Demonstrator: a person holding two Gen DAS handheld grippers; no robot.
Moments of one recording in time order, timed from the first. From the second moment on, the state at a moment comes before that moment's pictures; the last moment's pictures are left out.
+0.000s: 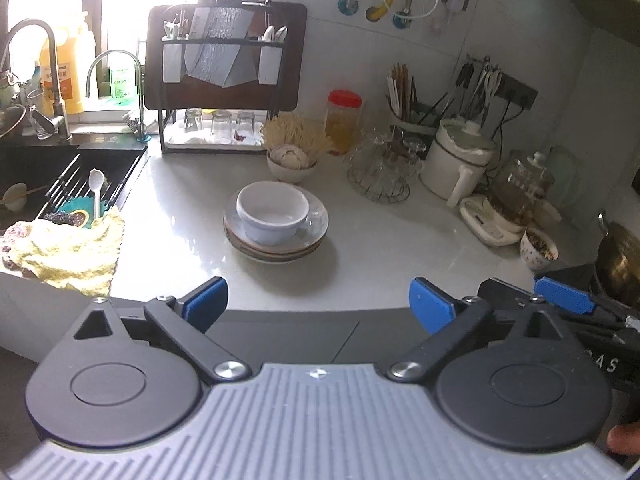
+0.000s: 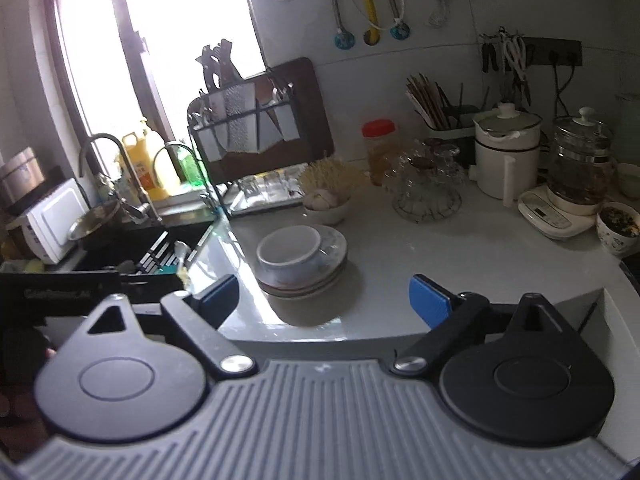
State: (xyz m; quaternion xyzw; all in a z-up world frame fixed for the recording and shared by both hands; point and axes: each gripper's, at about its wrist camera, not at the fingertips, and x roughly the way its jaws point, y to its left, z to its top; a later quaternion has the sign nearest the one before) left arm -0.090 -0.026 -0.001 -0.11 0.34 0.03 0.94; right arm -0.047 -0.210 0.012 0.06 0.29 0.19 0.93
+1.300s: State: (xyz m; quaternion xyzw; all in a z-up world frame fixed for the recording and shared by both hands) left arm -0.107 -0.037 -0.022 -0.11 0.37 0.03 0.92; right arm -0.066 -0.216 0.004 0.07 0.30 0.19 0.93
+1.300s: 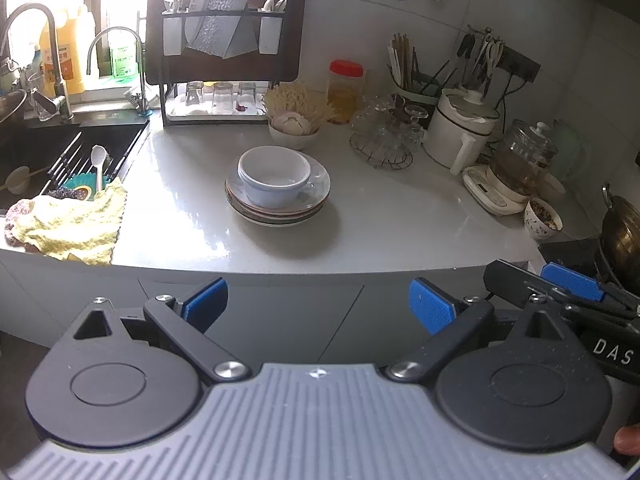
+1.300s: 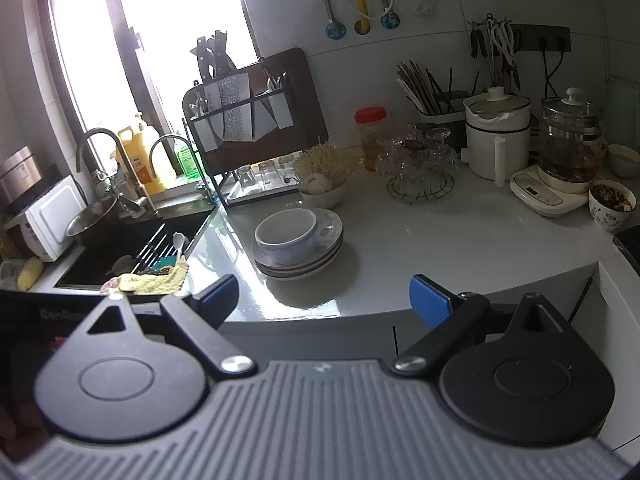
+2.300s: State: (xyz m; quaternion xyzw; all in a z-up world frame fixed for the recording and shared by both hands) left arm -0.118 -0.026 -0.024 -0.12 0.36 0.05 0.93; right arm -0.065 -0.223 0.004 0.07 0.30 0.18 0.93
